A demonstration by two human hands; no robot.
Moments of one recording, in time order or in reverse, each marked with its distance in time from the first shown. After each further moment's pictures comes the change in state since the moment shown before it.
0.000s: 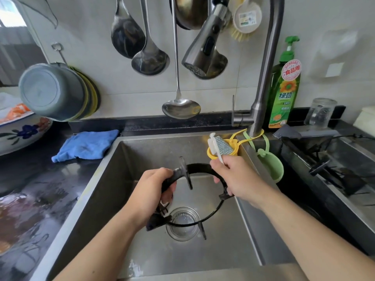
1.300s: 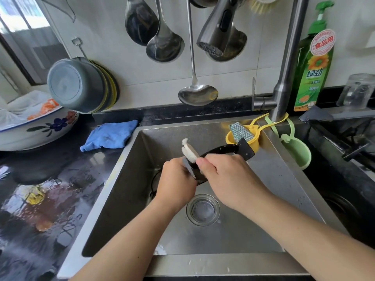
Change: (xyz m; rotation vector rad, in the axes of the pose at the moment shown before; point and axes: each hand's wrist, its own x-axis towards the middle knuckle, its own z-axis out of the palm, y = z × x) left_hand 0.001 -0.006 0.016 0.559 0.271 0.209; right_hand -0.034 -0.043 0.048 -0.257 0.025 -0.289
